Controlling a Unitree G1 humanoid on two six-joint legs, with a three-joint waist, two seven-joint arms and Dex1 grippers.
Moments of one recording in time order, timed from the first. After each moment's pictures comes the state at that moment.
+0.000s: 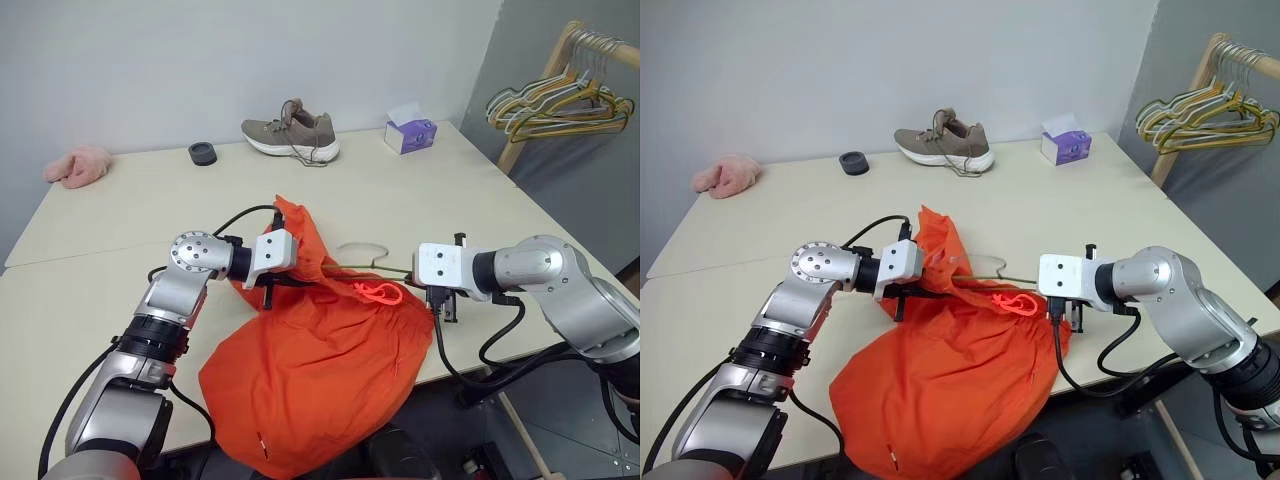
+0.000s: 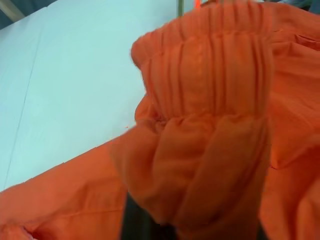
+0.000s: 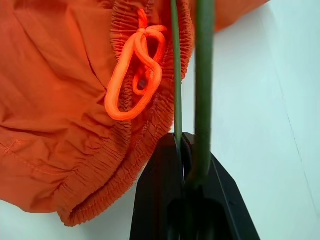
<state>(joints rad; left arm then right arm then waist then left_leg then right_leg) -0.61 0.60 -0.21 0.29 -0.12 -0.07 -1.34 -0.59 -0.91 0.42 -0.45 -0.01 0.61 1.03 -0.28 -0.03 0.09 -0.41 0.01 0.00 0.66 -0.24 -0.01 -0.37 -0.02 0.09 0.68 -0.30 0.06</state>
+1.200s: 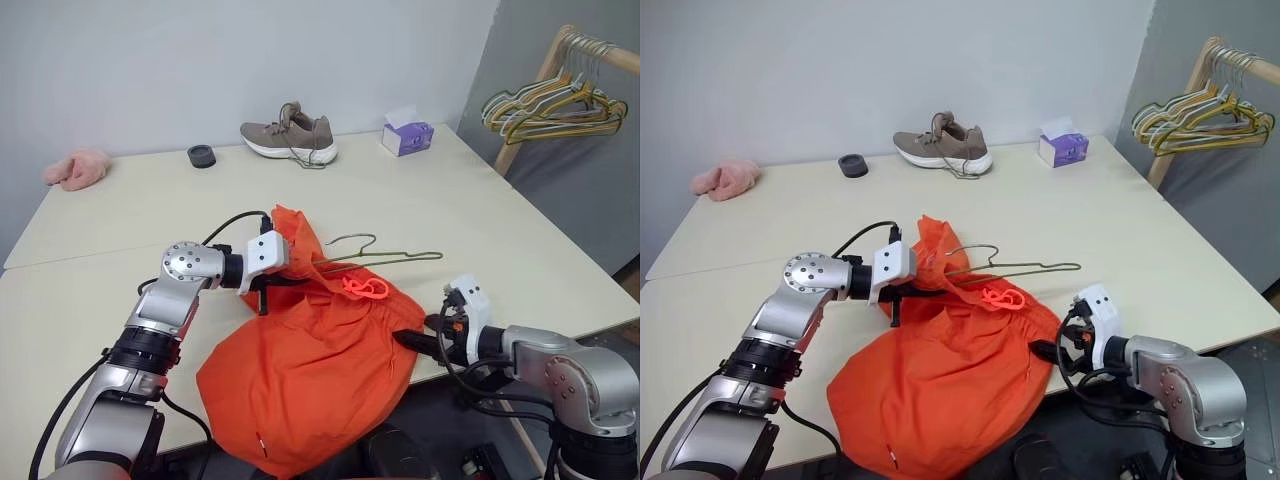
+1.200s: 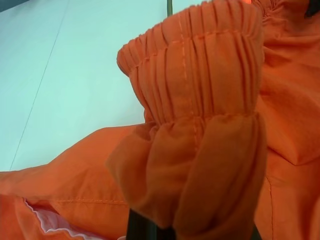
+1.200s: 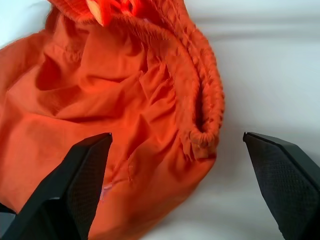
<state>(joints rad) -0.56 0.63 -0.18 0.26 -0.13 0.02 -1.23 -0.15 -0.39 -0.09 -0.56 0.45 1.38 0.58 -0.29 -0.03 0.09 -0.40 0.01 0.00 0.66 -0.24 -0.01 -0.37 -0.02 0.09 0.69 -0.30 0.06</state>
